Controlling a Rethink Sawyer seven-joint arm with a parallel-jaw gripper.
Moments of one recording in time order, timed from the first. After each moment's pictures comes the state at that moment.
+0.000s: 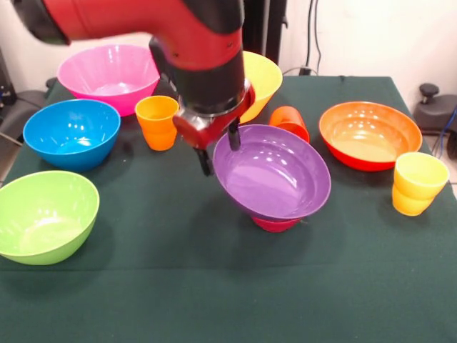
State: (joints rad) arm -0.68 -0.47 0.70 1.36 -0.57 1.11 1.01
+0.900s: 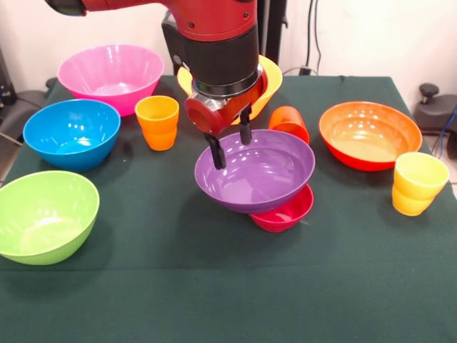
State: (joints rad) arm -0.69 -0.53 0.70 1.44 -0.56 0.98 1.01
